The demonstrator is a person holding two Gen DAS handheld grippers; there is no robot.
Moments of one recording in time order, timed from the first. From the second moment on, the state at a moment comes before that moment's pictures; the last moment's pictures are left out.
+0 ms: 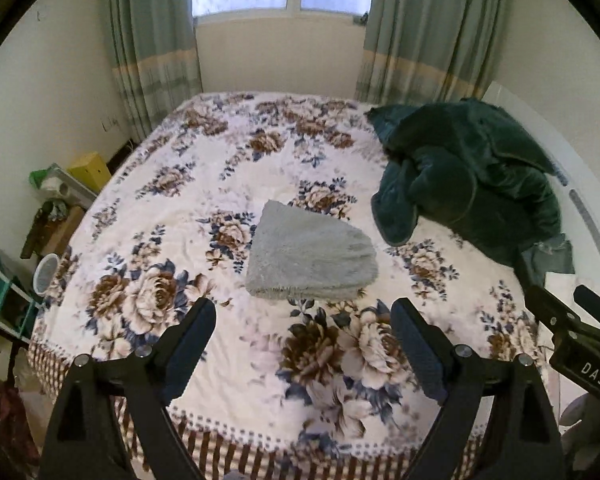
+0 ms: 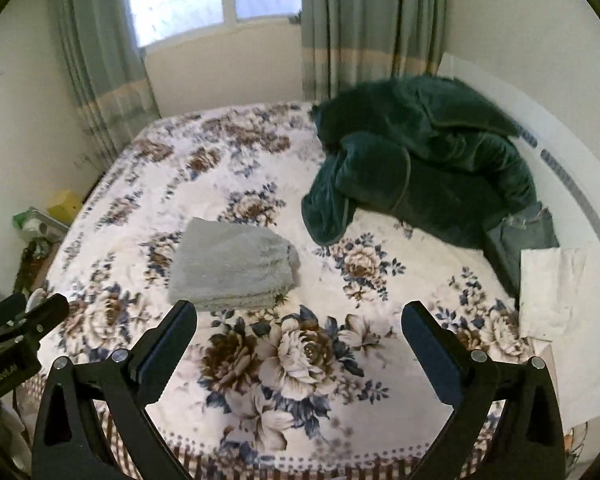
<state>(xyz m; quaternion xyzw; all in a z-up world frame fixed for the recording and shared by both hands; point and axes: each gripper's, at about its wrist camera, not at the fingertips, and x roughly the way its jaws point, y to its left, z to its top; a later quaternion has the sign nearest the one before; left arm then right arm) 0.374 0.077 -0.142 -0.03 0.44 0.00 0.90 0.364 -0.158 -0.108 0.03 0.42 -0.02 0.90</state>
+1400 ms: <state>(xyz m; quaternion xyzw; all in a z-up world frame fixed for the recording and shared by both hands) 0.248 0.095 -0.030 0.00 0.37 0.04 0.93 0.202 -0.116 0.059 0.00 0.37 0.02 0.93</state>
